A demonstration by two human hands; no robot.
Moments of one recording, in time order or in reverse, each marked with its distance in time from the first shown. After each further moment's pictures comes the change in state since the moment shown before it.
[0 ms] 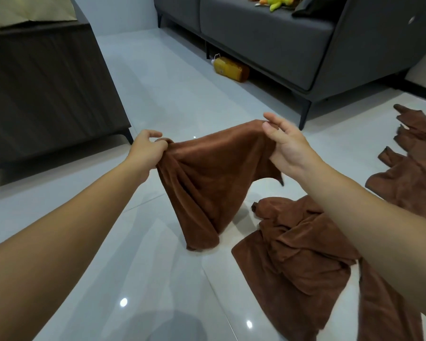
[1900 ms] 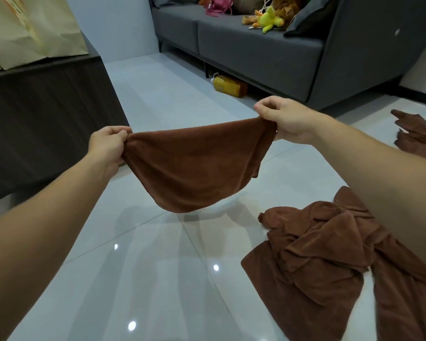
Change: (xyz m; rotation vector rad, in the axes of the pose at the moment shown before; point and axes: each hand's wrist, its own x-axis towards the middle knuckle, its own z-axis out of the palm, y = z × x) left_hand 0.015 0.031 -0.071 -0.193 0.236 0.050; right_hand 0.027 -0.075 0.027 -0.752 -0.215 0.036
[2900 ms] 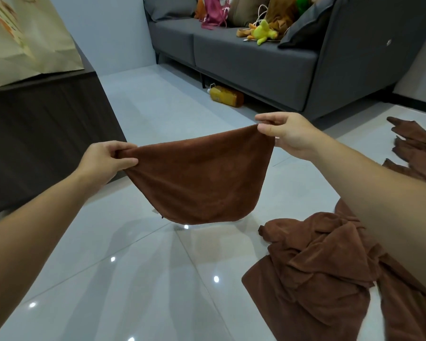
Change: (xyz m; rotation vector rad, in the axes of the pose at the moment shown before) left_hand 0.012 -0.003 -0.016 0.404 -0.266 0.319; right_hand 0.015 0.025 -0.014 0.153 0.136 -0.102
